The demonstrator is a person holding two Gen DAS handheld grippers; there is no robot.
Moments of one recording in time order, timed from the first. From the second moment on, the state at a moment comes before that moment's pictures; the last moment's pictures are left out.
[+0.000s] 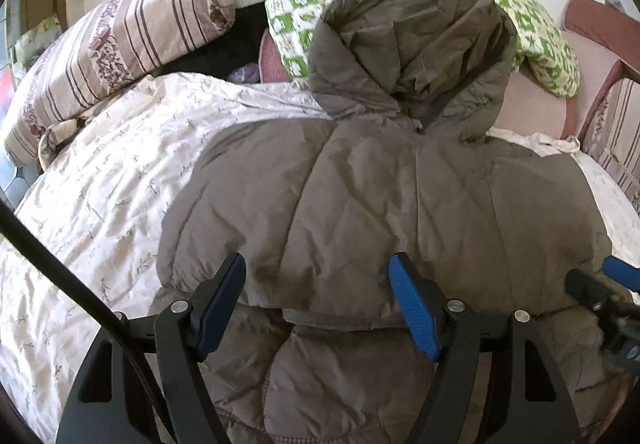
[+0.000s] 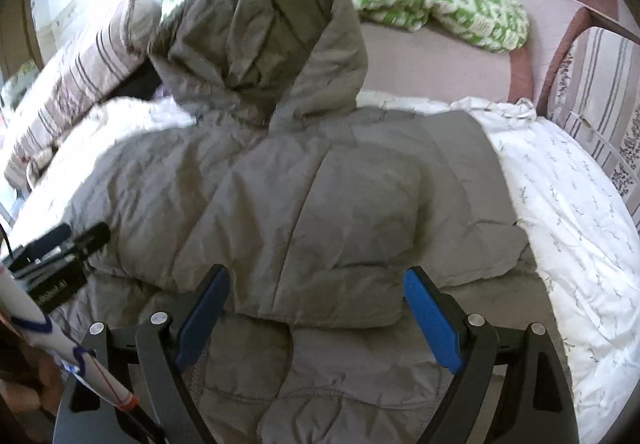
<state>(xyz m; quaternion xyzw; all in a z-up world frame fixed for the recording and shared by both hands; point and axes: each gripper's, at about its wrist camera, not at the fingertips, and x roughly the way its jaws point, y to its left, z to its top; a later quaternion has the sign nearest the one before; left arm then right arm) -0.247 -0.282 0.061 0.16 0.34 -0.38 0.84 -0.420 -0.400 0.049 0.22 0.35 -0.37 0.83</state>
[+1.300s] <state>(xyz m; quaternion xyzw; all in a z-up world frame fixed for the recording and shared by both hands) -0.243 -0.224 0.144 0.12 0.26 -0.35 0.89 -0.441 -0.382 0.114 0.24 0.30 -0.36 0.85</state>
